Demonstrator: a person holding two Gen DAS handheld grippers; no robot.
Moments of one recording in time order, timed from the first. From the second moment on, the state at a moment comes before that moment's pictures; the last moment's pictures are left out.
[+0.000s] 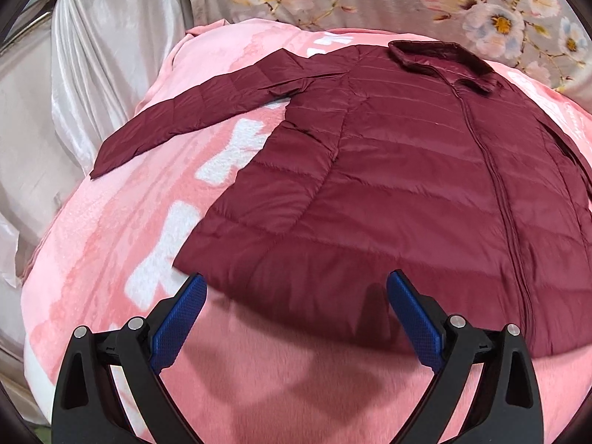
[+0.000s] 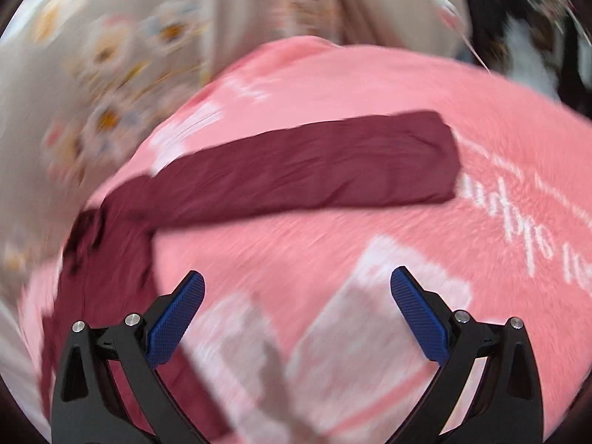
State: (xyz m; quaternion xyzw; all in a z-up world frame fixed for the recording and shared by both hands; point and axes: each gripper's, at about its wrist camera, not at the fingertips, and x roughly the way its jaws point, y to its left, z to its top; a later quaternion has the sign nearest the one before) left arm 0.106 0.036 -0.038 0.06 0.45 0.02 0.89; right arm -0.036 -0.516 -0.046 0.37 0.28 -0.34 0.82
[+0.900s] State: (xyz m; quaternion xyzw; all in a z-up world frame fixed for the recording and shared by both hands) left arm 0.173 0.103 -0.056 0.02 0.47 0.12 0.87; right arm 0.232 -0.310 0.090 0.11 0.24 -0.02 0.96
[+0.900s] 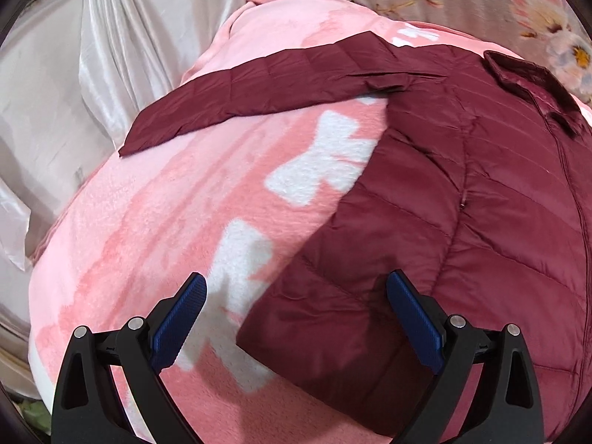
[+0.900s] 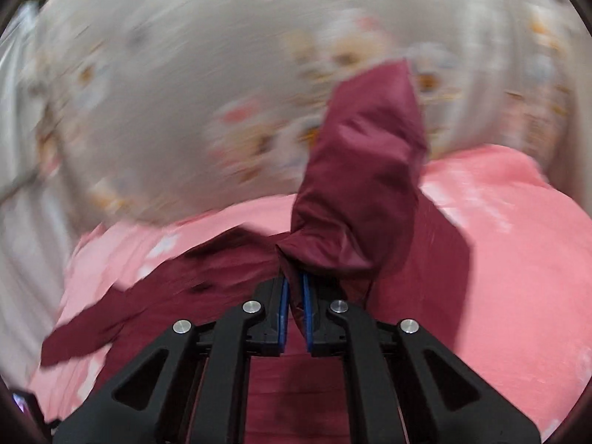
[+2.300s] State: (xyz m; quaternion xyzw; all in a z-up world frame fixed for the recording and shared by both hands) left arm 0.352 -0.001 -0.030 -0.09 0.52 -0.07 0.85; right arm 0.233 -0.470 -0.038 0.45 0.25 -0.07 0.86
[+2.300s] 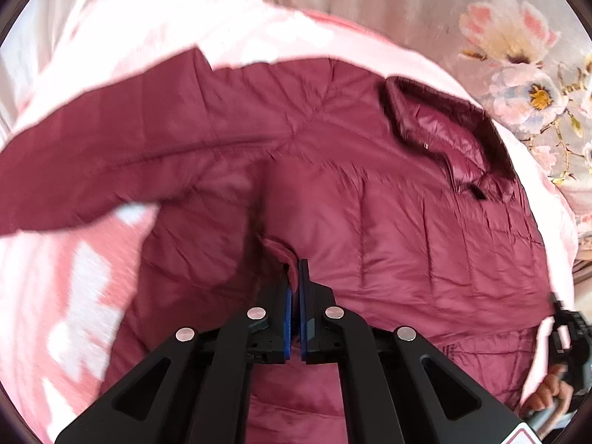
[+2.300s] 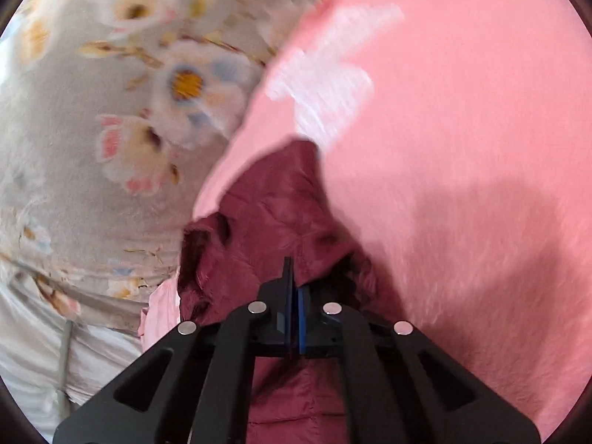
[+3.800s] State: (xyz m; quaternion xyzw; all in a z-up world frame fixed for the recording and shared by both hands) left arm 0.331 -0.076 -0.070 0.04 0.44 -0.06 0.90; right arm 0.292 -0.232 -0.065 0.03 0.41 -0.07 0.91
